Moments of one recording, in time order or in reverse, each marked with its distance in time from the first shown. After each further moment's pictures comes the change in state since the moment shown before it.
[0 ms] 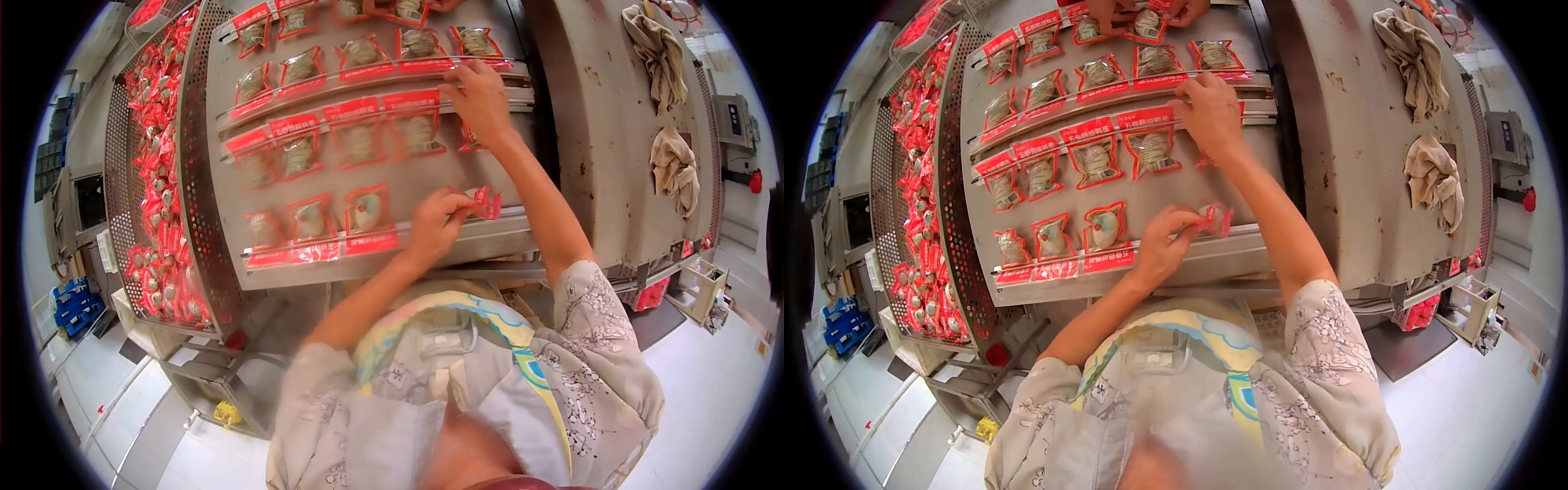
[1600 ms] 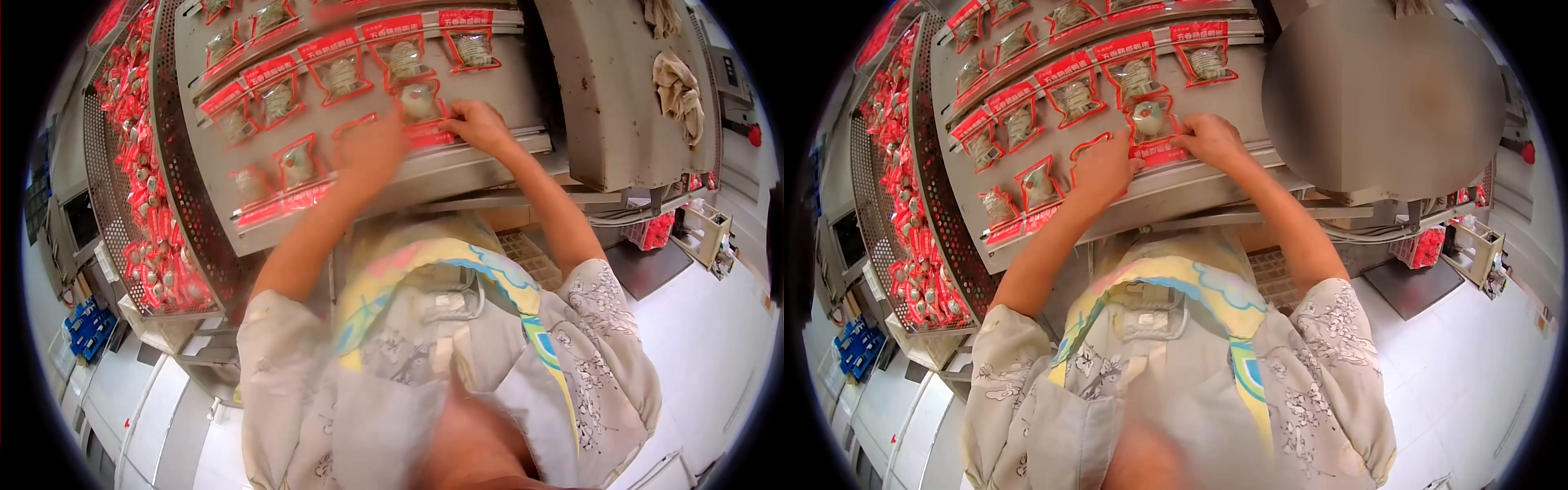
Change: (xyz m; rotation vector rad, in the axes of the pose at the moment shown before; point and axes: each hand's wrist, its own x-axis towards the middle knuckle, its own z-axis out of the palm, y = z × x) left_hand 0.007 -0.001 -0.071 1.122 -0.375 -0.352; right_hand -0.140 -0.034 -0.036 0.172 -0.778 0.580
